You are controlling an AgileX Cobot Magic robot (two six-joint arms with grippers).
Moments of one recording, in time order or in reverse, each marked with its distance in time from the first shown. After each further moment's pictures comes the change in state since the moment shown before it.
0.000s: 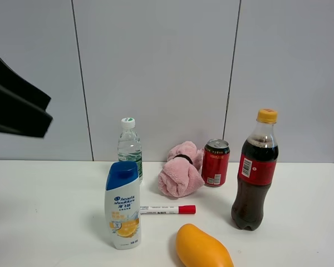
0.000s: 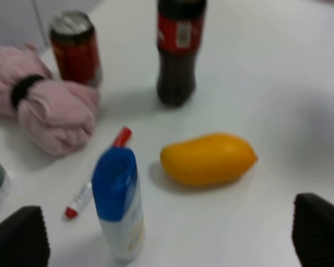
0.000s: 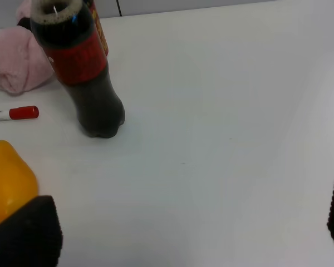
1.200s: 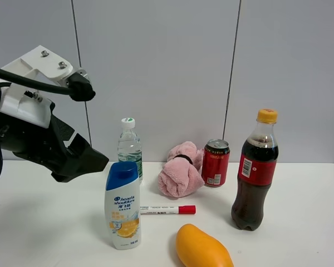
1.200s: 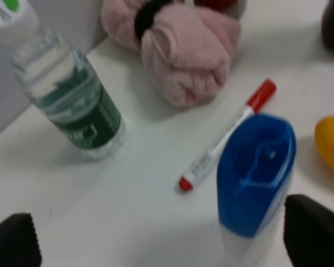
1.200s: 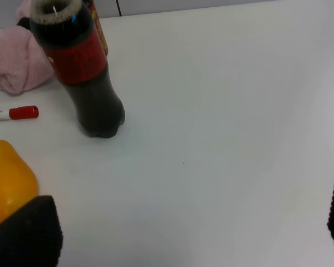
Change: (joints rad) left arm -0.425 0.185 0.141 1.048 -0.883 -1.275; right arm 0.000 0.000 0.000 0.000 0.000 0.000
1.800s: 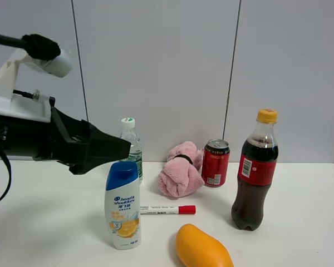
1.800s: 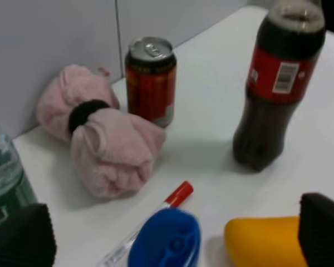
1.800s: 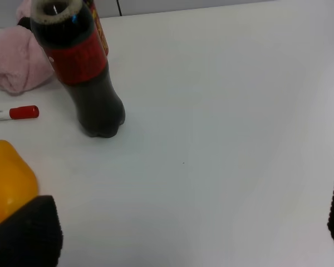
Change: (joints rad) left arm 0.144 0.058 0.106 0.841 -0.514 -0.924; right arm 0.000 0.000 0.000 0.000 0.000 0.000
